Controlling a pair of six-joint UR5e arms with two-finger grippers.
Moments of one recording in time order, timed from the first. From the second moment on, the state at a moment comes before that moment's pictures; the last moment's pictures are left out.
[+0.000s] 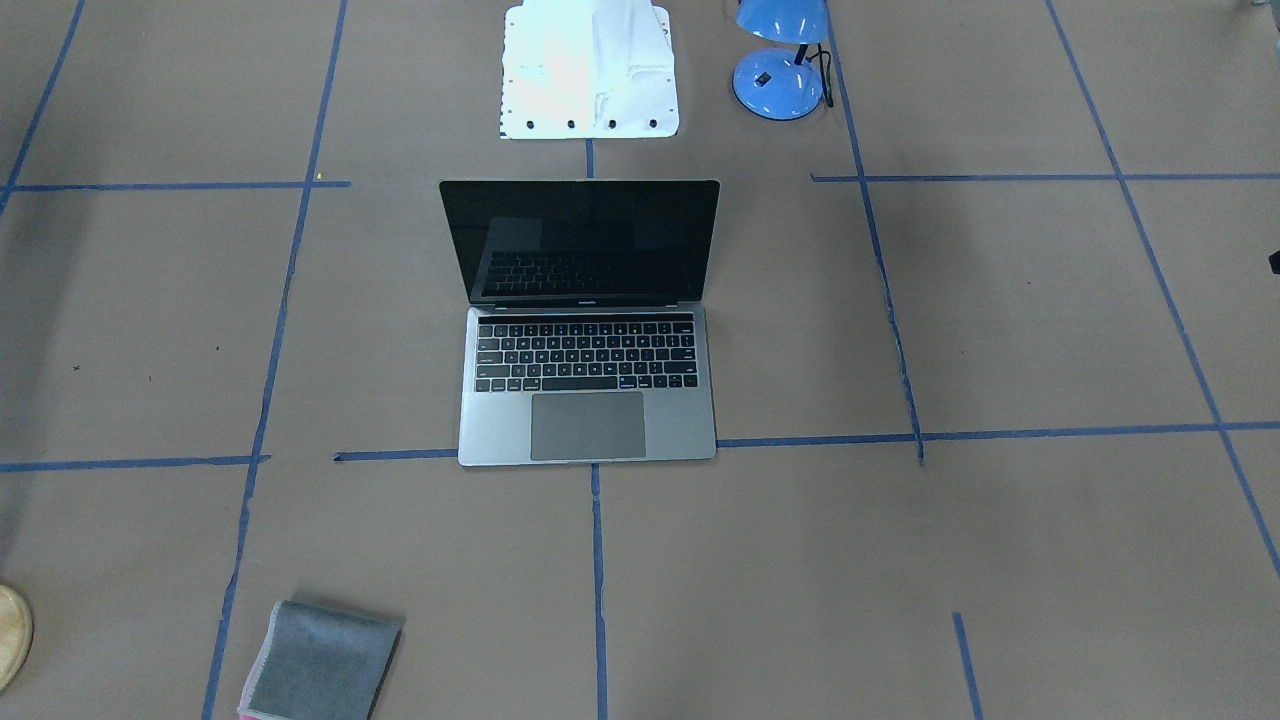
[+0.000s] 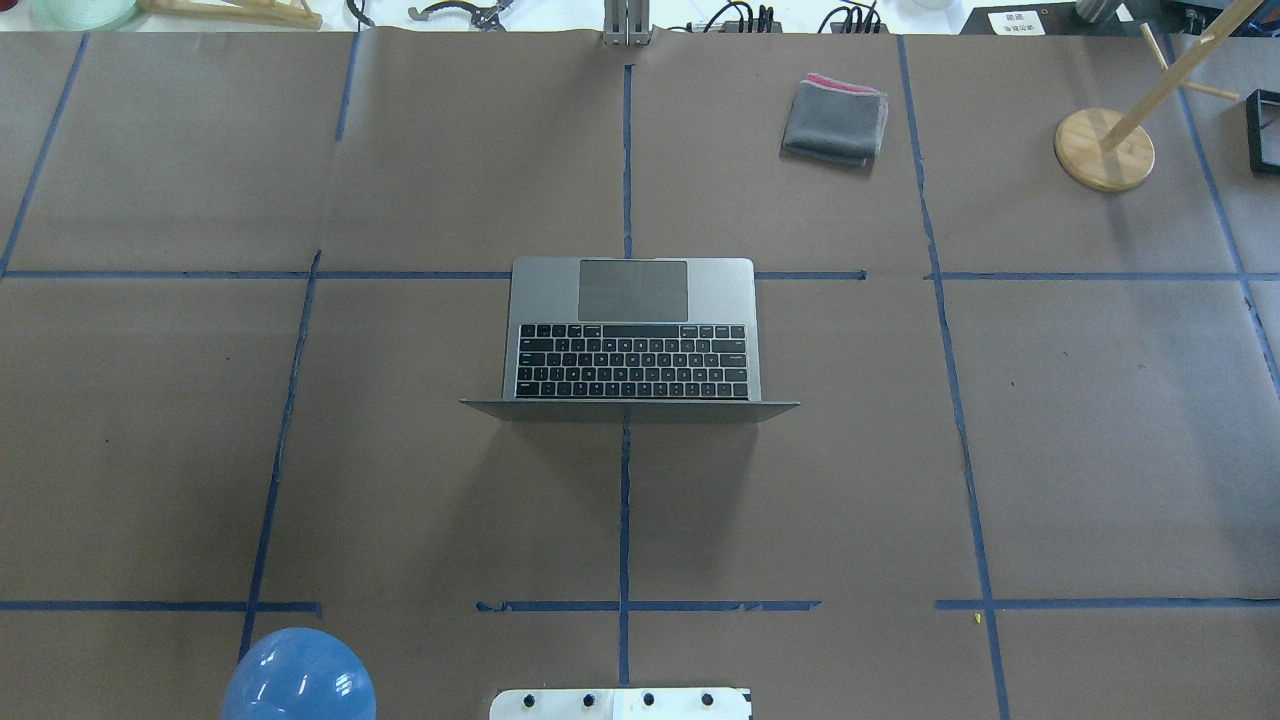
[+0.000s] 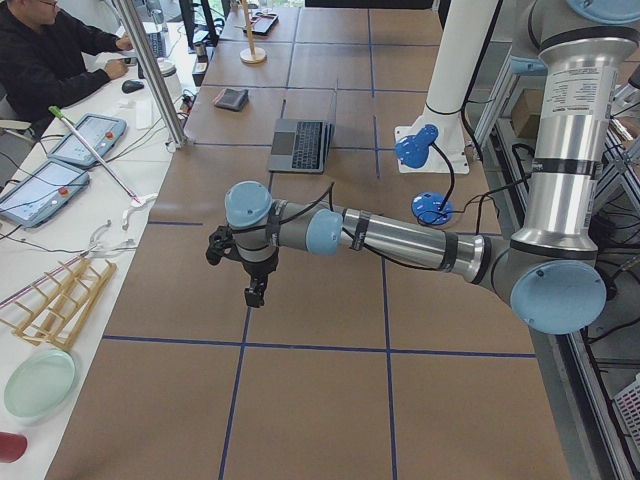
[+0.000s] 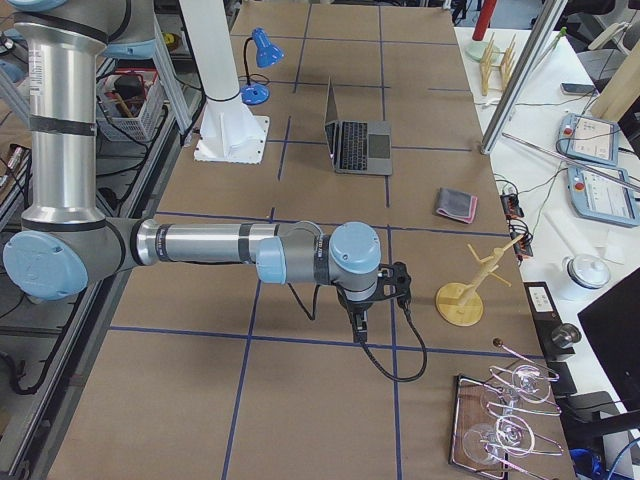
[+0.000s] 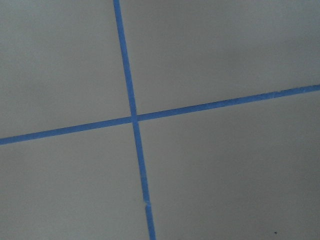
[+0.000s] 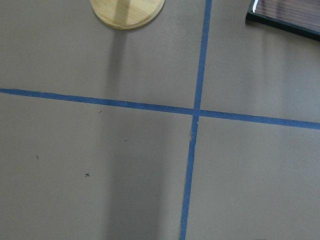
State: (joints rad) left arm -1.44 -1.63 -1.76 -1.54 -2.37 -0.06; right arm 1.60 -1.64 1.72 -1.53 2.46 -0.06
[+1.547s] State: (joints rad) left arm -0.76 -1.61 -1.96 -2.28 -2.18 -1.25; right arm 1.25 -1.85 1.96 -0.80 2.49 0.95
